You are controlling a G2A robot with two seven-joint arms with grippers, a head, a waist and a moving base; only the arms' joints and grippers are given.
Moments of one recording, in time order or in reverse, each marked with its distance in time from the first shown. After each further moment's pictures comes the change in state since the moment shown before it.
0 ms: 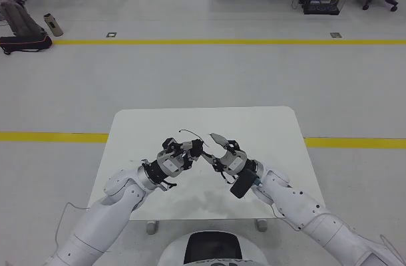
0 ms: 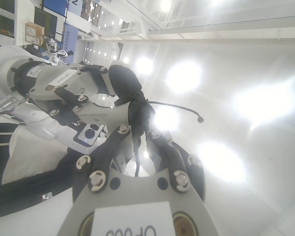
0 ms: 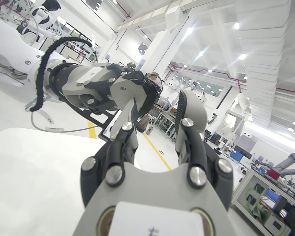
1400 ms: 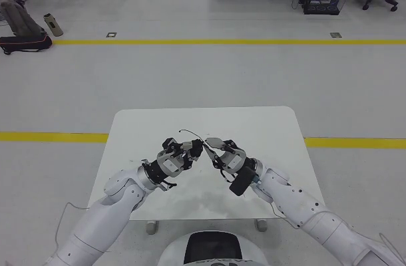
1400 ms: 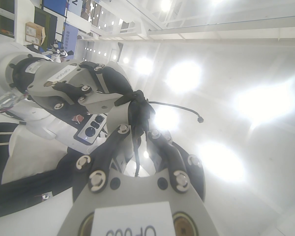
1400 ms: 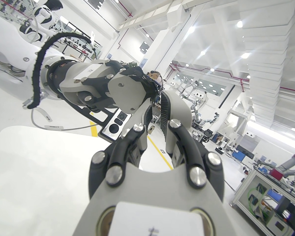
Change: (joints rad) left arm 0.000 0.000 0.000 0.000 0.000 0.000 0.000; right arm 0.017 -0.011 -0.003 0.025 0.000 -0.020 0.000
